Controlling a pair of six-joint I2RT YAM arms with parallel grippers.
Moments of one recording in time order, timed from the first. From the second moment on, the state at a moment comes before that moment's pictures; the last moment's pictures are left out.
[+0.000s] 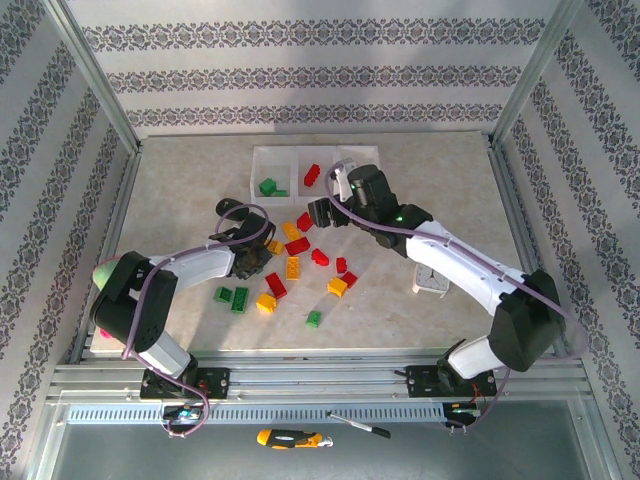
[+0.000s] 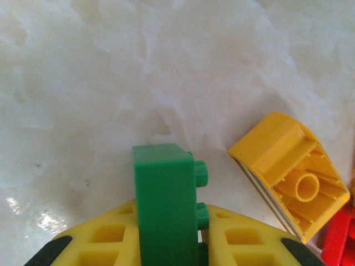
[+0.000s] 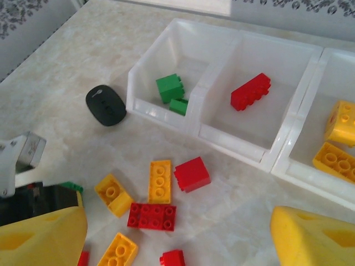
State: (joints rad) left arm -0.46 1.59 0.84 -0.41 -0.21 -1.15; right arm 0.63 1.45 1.16 -0.29 -0.04 0.22
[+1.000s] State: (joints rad) left arm -0.33 2.24 1.99 -0.60 -0.19 -0.55; right arm 0.61 1.31 1.03 -0.26 -0.20 0.20
